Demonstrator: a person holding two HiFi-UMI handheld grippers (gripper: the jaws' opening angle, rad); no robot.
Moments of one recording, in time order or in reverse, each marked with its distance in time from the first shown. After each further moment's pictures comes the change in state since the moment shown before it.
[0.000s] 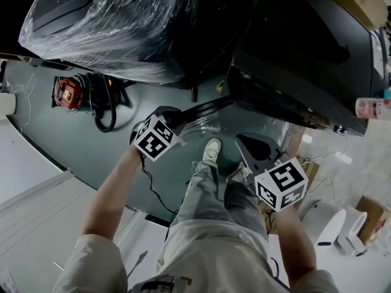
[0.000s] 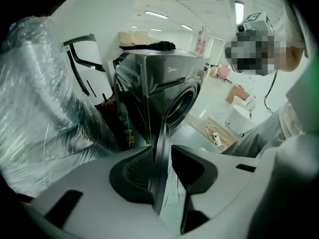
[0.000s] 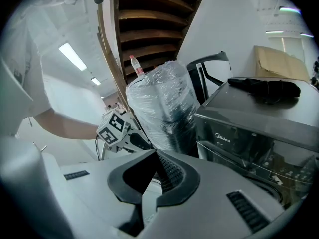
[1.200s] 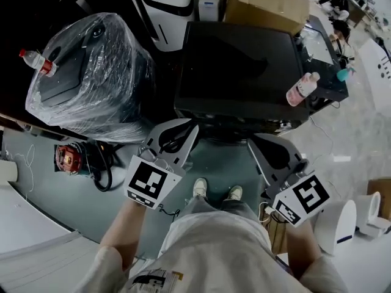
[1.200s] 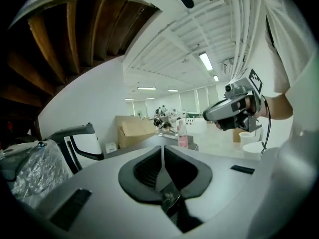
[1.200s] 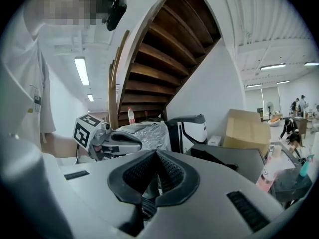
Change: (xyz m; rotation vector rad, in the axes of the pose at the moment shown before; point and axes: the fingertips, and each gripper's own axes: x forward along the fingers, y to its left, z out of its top) left arm -0.223 -0.157 0.340 0.282 -0.780 0.139; right arm -0.280 0.004 0.138 -0.202 -0.458 -0.267
